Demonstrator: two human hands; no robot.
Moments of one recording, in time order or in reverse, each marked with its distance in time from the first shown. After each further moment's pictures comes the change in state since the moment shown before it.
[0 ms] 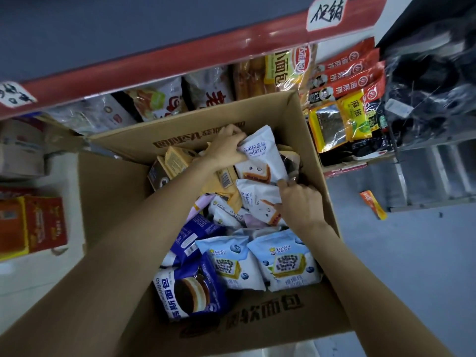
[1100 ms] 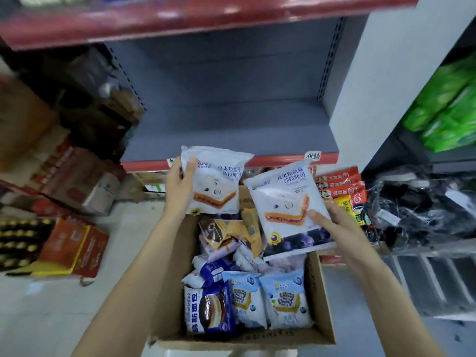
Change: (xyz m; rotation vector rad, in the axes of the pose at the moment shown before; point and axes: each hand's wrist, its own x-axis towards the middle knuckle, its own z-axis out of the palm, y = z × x) left_hand -0.287 0.085 -0.196 -0.906 1.040 -0.078; right_hand -0.148 0.026 -0.216 1.461 0.038 -0.028
